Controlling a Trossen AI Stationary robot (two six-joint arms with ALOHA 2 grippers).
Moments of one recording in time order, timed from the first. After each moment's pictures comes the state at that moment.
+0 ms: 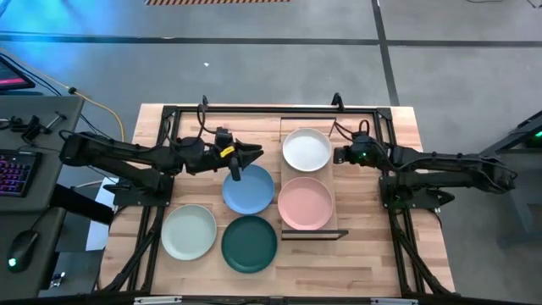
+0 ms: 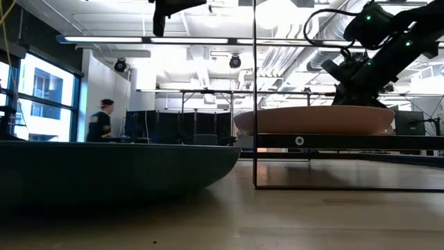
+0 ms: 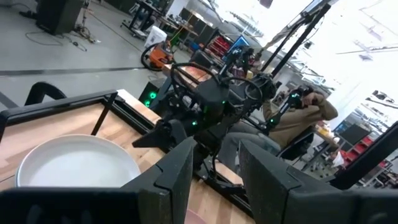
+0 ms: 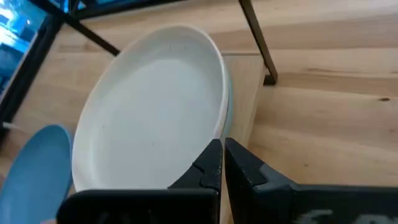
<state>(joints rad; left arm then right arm) -0.05 1.16 0.77 0.41 -0.30 -0.58 -0.33 0.86 0.38 -0.23 0.28 0.95</state>
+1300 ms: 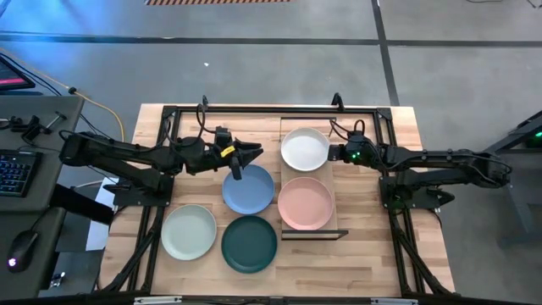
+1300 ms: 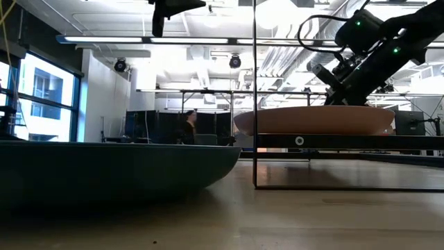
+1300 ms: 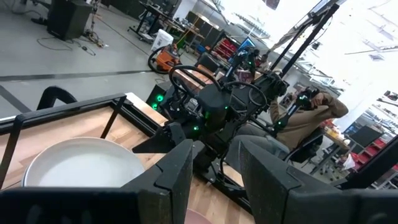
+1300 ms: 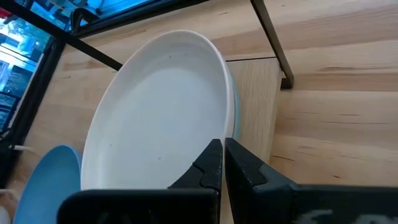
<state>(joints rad) -0.05 1.16 0.77 0.41 -0.33 -0.56 -0.34 0.97 0.38 -0.08 0.29 1.02</state>
